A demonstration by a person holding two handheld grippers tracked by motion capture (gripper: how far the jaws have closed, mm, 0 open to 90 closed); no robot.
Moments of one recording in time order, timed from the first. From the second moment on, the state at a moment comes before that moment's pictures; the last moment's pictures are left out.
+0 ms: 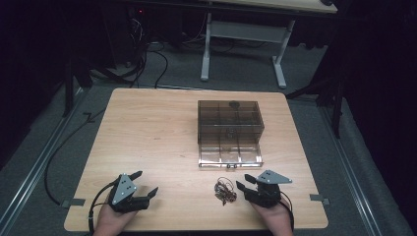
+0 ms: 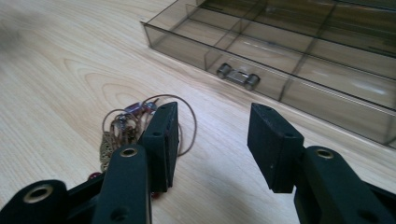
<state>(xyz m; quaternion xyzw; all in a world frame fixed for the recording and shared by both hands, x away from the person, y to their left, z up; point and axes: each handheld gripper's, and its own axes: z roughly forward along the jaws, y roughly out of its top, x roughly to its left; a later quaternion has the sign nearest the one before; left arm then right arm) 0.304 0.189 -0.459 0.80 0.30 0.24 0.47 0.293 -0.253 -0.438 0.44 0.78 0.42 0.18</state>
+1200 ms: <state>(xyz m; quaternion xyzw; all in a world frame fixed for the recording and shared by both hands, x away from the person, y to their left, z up) 0.303 0.189 -0.459 0.80 0.29 0.24 0.47 0.290 -0.202 -0.457 0.38 0.83 0.37 0.14</state>
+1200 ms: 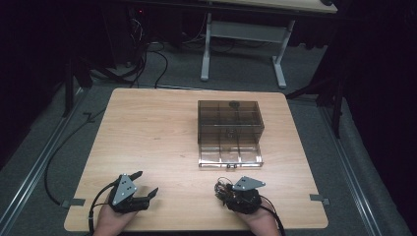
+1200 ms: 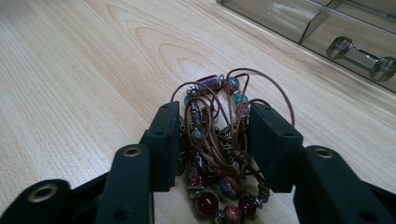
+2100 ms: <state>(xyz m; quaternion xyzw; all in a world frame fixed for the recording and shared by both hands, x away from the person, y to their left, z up) 0.304 0.189 -0.459 0.80 0.29 0.24 0.47 0.283 -0.209 -0.449 0.37 0.82 0.40 0.17</state>
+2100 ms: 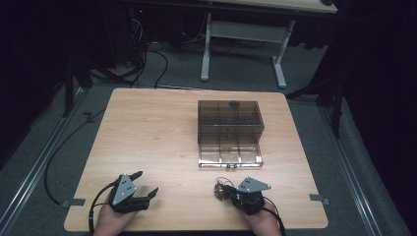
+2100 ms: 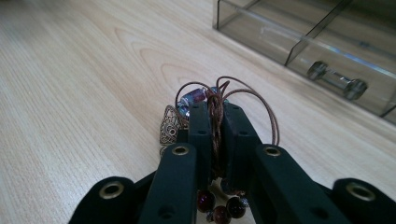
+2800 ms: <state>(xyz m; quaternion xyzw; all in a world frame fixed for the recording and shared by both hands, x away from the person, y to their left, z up) 0.303 0.187 -0.460 0.80 0.29 0.24 0.46 0.265 -0.257 -0.425 0.41 0.77 0.44 0.22</state>
